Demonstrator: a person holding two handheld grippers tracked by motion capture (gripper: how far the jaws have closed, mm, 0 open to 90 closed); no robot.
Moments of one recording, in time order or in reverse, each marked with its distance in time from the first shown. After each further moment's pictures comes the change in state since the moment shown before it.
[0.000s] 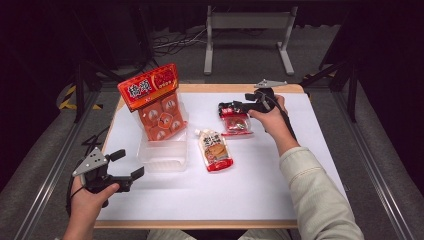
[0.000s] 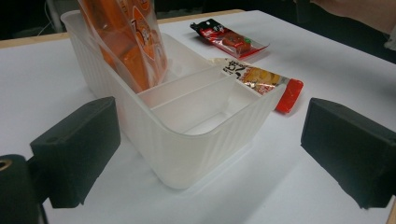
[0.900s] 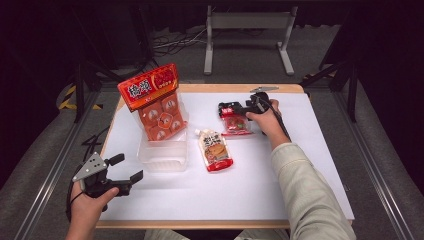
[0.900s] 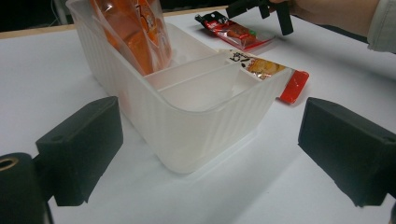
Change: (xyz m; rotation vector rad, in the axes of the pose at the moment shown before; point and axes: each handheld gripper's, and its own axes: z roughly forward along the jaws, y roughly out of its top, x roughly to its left) left arm -0.001 -0.013 -0.005 0.011 0.028 -0.007; right arm -0.035 -0.034 0.050 0.124 -0.058 0.067
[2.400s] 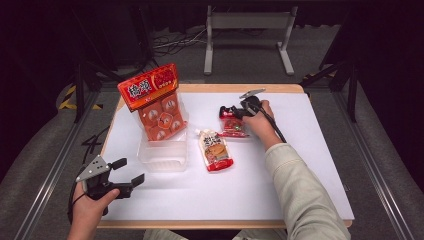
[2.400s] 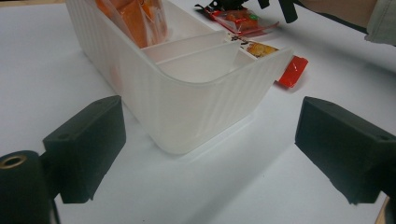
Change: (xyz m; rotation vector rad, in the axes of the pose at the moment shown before) left arm 0.002 -0.009 0.006 0.048 -0.033 -0.048; right arm 0.027 0.000 0.005 0.123 -0.067 -0.142
